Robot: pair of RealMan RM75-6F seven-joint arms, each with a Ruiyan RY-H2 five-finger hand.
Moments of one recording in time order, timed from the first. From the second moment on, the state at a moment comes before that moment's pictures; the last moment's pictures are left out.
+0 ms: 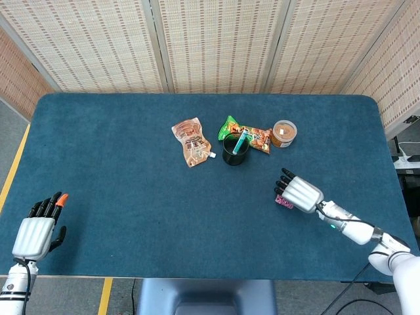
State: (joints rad) left arm -0.18 -1.23 -0.03 -1.56 1.41 1.36 0.28; right arm 0.69 -1.52 -0.20 -0.68 -1.85 1.17 0.04
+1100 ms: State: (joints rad) left arm -0.18 -1.23 -0.03 -1.56 1.42 1.36 0.28; right arm 0.69 -1.42 -0.26 -1.01 -1.98 1.22 -0.14
